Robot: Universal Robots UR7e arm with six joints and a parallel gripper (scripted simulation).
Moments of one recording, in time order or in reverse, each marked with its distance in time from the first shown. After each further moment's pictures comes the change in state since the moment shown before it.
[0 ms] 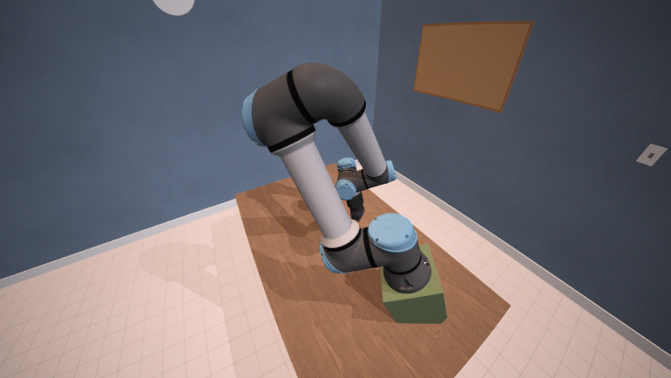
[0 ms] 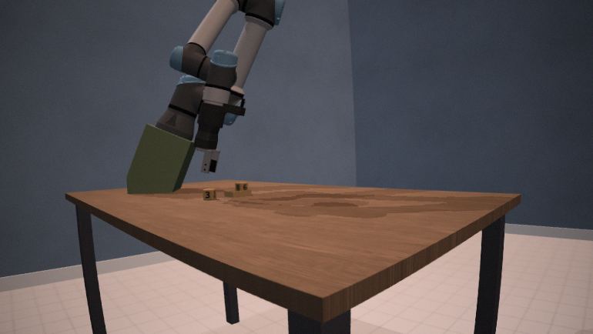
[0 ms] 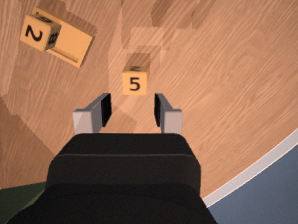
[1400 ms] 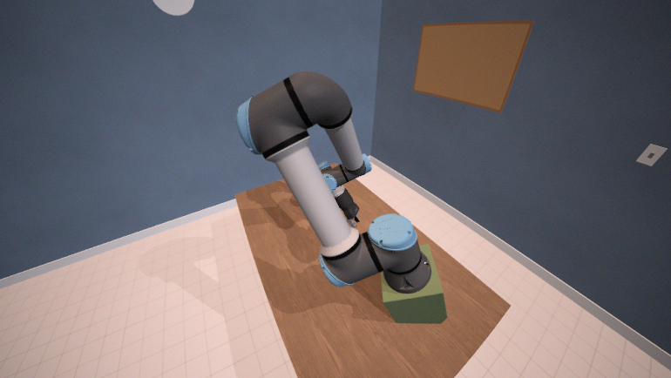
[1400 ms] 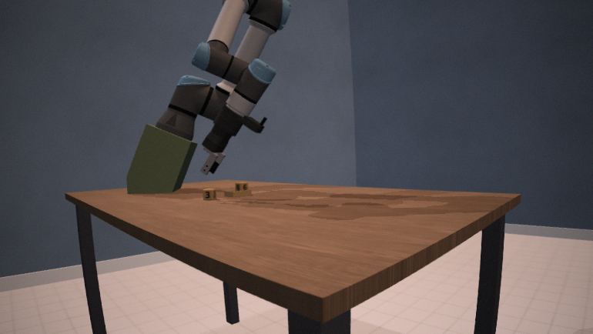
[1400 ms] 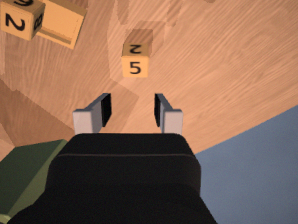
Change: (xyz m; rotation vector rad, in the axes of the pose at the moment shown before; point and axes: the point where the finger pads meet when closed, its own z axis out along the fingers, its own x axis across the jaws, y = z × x) arm -0.001 -0.003 0.002 -0.385 -0.009 0.006
